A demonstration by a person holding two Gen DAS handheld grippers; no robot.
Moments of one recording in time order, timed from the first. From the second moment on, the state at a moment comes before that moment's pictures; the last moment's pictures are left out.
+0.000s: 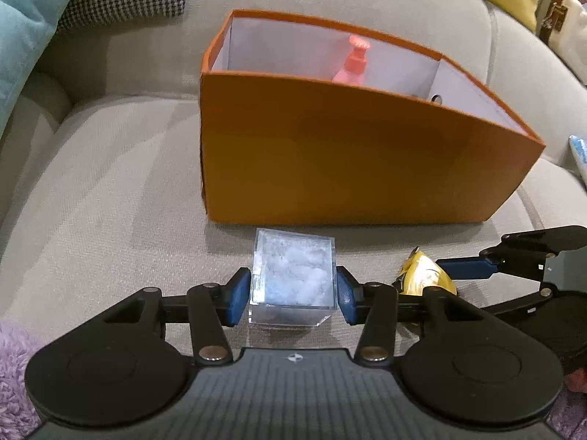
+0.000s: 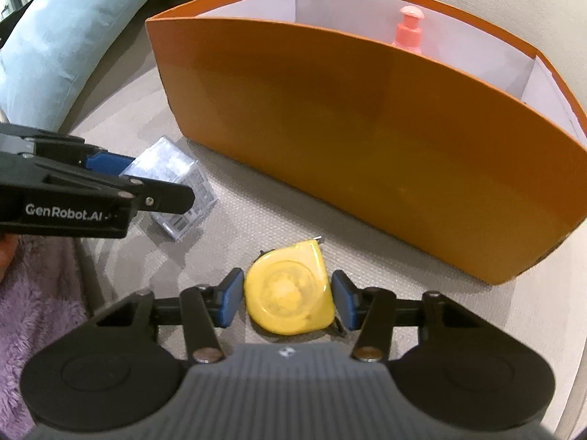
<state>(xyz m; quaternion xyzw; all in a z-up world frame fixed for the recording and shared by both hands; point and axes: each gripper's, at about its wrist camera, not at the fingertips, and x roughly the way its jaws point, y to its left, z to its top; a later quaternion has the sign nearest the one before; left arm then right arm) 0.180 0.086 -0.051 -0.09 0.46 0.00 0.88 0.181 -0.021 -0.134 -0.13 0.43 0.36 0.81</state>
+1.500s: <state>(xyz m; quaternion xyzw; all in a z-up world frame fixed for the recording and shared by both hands) 0.324 0.082 0.042 -0.09 0.43 -0.17 0.88 0.363 0.007 -0.107 -0.24 0.64 0.31 0.66</state>
